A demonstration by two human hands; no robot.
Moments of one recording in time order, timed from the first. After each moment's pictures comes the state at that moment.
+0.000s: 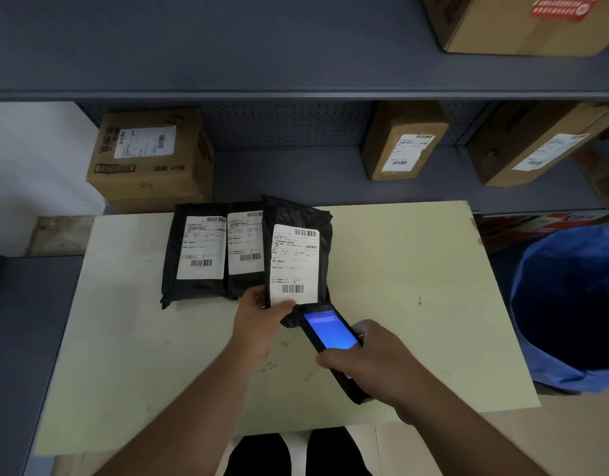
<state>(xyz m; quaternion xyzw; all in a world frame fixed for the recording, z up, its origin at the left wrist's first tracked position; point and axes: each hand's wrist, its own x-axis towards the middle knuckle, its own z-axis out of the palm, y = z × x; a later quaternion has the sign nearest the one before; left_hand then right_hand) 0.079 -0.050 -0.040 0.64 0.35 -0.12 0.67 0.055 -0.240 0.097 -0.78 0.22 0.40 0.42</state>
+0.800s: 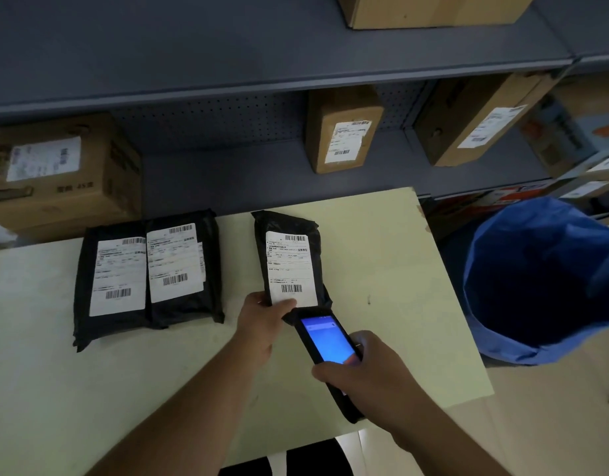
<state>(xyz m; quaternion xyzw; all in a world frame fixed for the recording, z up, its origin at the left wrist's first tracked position) 0.139 -0.169 -0.082 0.64 0.37 -0.22 0.64 0.066 -0.339 0.073 -0.77 0.29 0.35 0.45</state>
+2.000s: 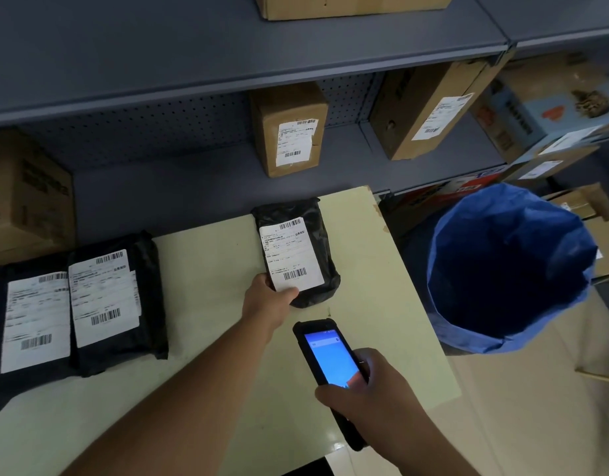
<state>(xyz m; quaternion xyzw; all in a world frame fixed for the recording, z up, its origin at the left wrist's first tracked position) 0.207 -0.269 -0.089 0.77 0.29 -0.27 0.51 0.071 -0.412 0.055 -0.78 0.34 0.33 0.41</state>
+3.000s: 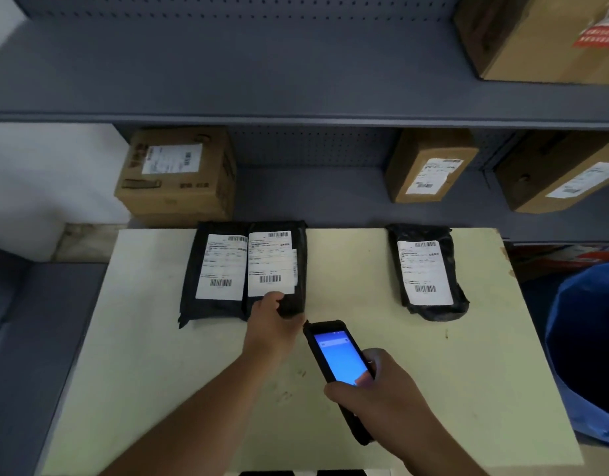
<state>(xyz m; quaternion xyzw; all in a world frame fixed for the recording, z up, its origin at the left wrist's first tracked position) 0.115 -0.032 -0.053 0.83 0.29 -0.16 0.45 0.059 -0.221 0.081 -0.81 0.20 0.37 0.41</state>
